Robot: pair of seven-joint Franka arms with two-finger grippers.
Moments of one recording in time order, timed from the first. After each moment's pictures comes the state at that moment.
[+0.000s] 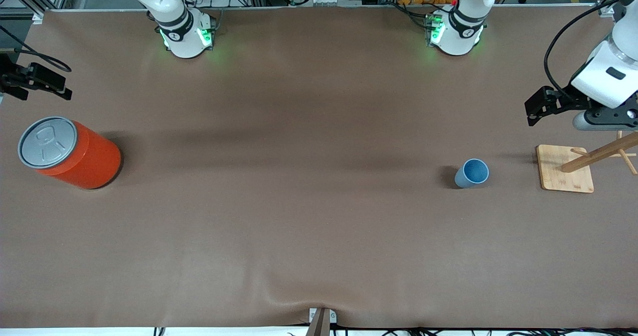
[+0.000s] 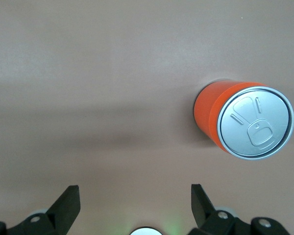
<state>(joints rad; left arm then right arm) 0.24 0.05 -0.41 -1.50 0.12 1.61 -0.12 -0.04 -0.03 -0.03 -1.54 0.02 1.43 -0.04</state>
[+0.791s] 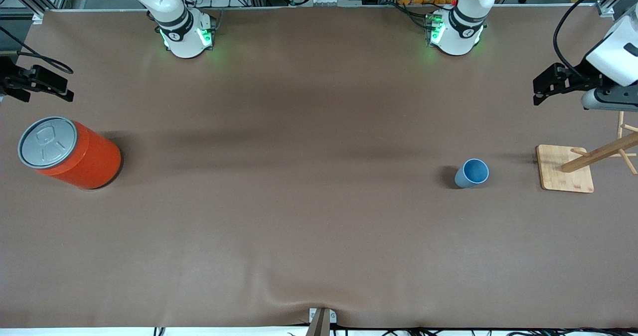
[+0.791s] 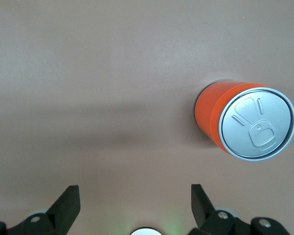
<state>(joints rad) -0.07 -0.02 -0.06 -1.53 0.04 1.51 0.01 -0.04 -0.02 -0.02 -1.54 0.02 1.44 -0.04</state>
